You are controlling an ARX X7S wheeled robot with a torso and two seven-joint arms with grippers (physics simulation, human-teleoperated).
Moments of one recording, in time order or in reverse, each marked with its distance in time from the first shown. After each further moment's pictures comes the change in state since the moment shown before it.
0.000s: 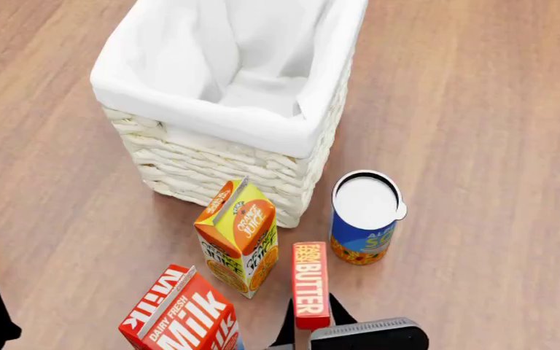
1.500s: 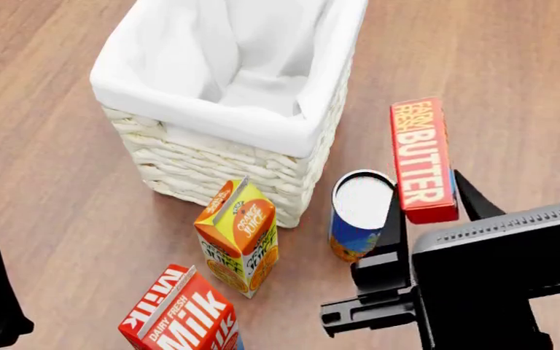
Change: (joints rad) left arm -0.027 0.011 0.045 -0.037 0.017 0.033 -0.008; right arm 0.241 0.309 0.415 -0.923 0.375 0.983 0.188
